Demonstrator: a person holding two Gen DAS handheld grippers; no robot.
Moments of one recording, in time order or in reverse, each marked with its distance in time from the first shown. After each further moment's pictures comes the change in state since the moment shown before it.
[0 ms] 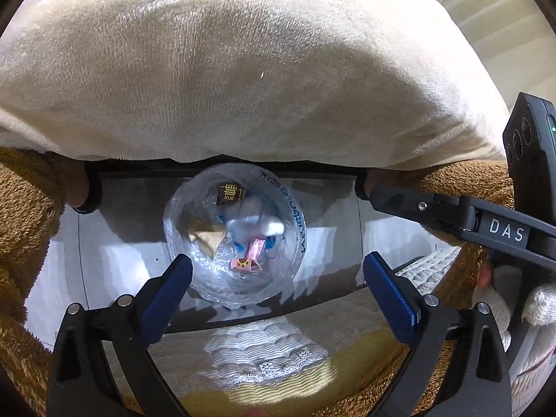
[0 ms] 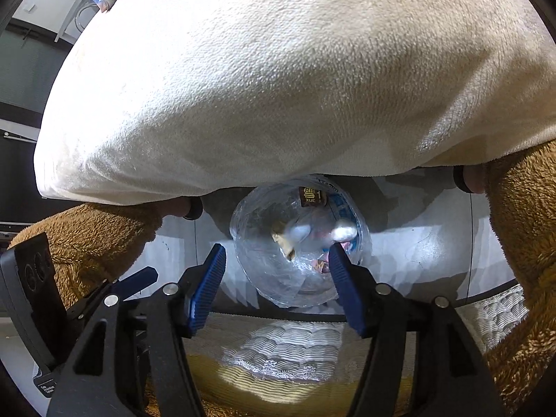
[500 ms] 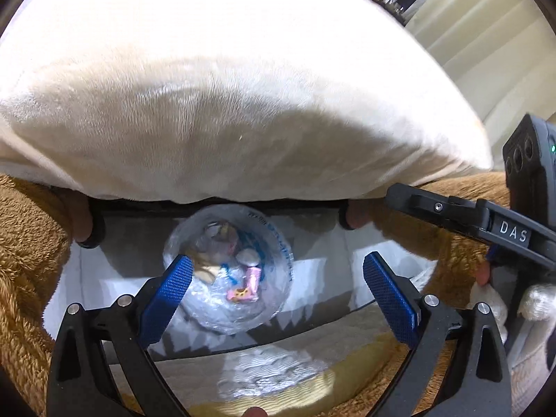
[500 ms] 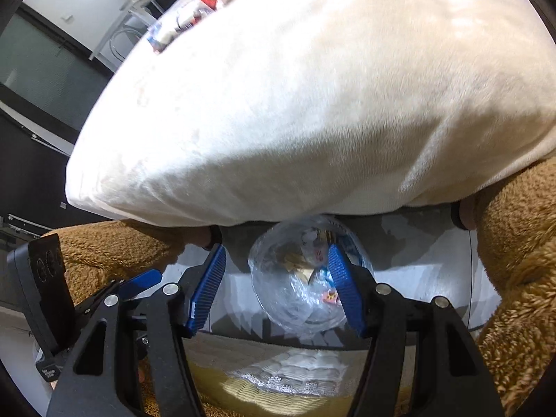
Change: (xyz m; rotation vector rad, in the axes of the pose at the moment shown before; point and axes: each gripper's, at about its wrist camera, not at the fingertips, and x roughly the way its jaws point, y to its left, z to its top) left arm -0.044 -0.007 -0.011 0.062 -0.194 -0.052; right arm -0.064 0.005 -0.019 -0.078 -0.242 0.077
